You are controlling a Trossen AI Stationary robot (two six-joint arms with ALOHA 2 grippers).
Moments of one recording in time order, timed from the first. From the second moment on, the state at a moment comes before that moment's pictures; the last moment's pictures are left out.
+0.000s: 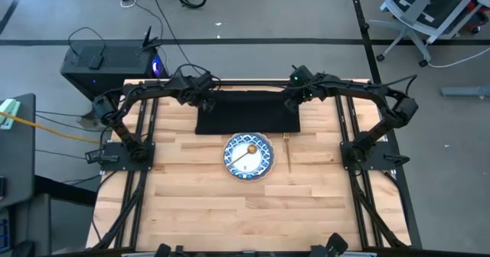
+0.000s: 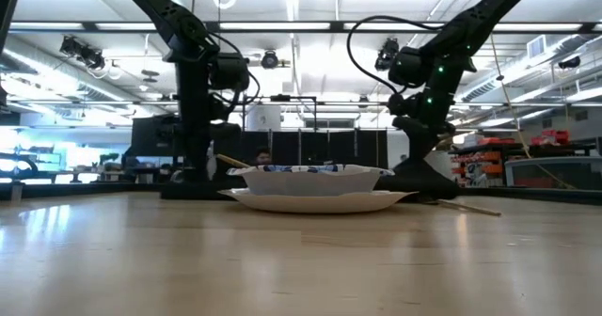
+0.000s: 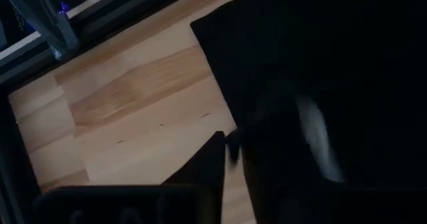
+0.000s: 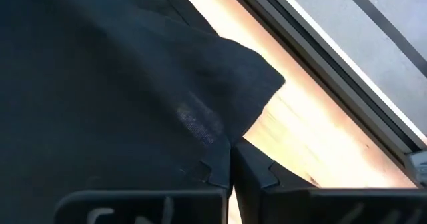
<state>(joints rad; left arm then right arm) 0.64 1.68 1.06 -0.68 -0.36 -0.46 -0.74 1.53 0.93 -0.48 0.13 0.01</state>
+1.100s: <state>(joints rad) 0.48 1.67 1.47 -1.09 -0.30 -0.35 -0.64 1.31 1.03 -1.08 -0.12 -0.03</state>
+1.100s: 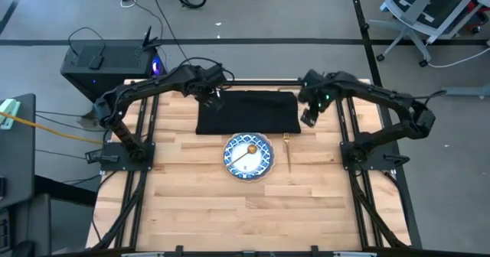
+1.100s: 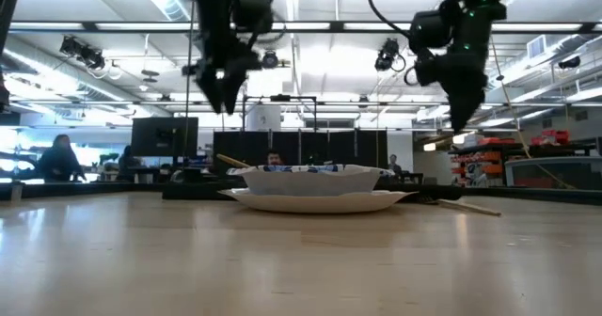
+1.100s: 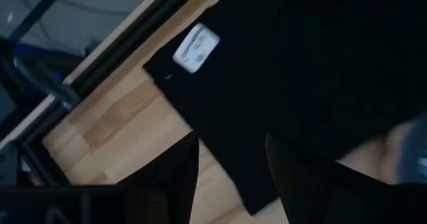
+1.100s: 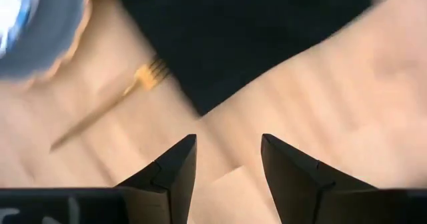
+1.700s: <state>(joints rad) 0.31 1.67 1.78 -1.14 -0.30 -0.36 -0.47 1.31 0.67 -0.59 -0.06 -0.26</state>
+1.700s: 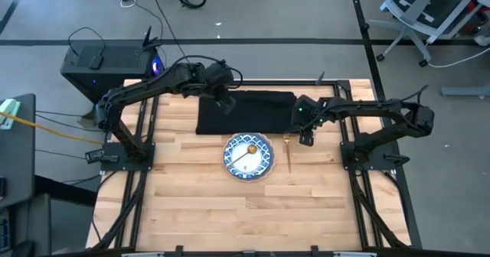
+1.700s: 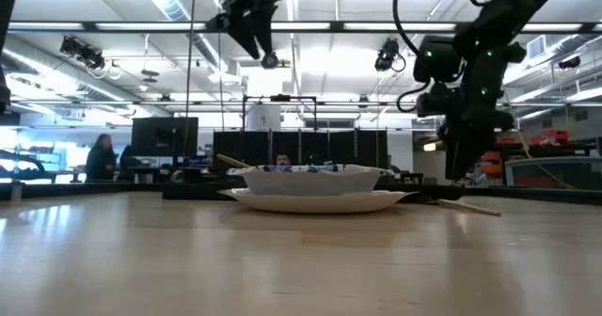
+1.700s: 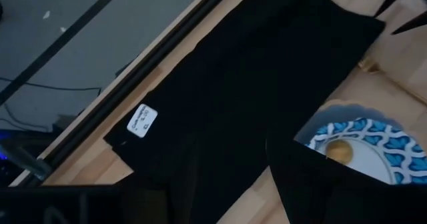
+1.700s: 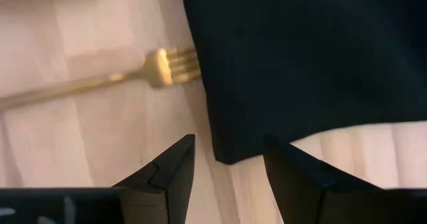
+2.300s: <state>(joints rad) 0.26 1.67 1.80 -1.14 -0.30 -0.38 -0.47 1.41 0.58 -0.45 -0.02 -0.31</state>
